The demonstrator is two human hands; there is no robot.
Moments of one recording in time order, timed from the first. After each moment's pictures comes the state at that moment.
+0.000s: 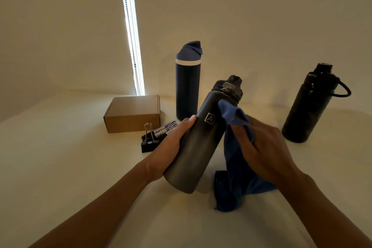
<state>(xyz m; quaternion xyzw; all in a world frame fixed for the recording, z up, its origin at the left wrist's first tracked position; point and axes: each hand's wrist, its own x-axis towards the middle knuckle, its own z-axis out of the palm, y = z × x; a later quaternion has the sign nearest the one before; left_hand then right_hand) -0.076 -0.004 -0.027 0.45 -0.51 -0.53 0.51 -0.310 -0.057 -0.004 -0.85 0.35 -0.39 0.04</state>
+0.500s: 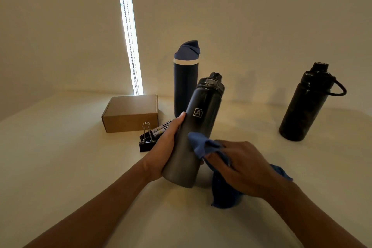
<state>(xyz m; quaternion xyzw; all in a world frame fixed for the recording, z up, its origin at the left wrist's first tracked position) -0.082 -0.010 -0.033 0.46 -0.38 -0.58 0.55 -0.293 -0.036 -0.020 -0.92 0.27 -0.25 0.14</state>
